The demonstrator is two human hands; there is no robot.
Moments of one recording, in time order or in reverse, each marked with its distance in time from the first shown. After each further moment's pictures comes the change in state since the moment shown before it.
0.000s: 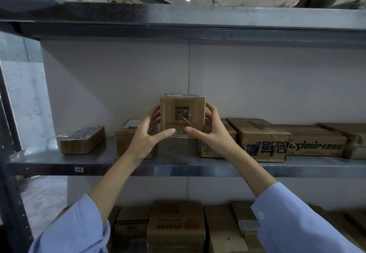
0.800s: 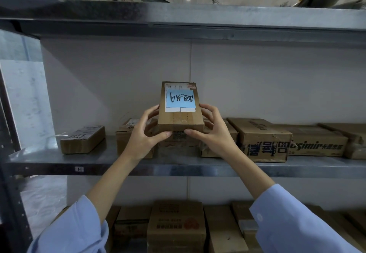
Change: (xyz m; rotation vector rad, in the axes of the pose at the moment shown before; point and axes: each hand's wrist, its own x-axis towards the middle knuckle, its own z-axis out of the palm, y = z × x) left_hand 0.001 -0.009 -0.009 0.097 0.032 0.047; right_hand 0.000 0.000 0.006 -0.014 0.070 -0.017
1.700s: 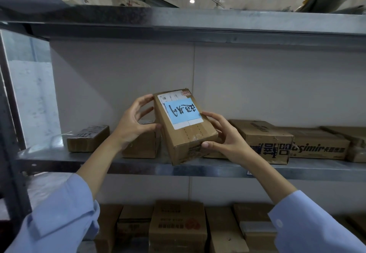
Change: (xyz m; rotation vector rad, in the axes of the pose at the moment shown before) left_hand 0.025 0.004 -0.045 -0.102 -0.085 -0.015; right_hand -0.024 0.001 -0.032 0.090 -0.231 -0.073
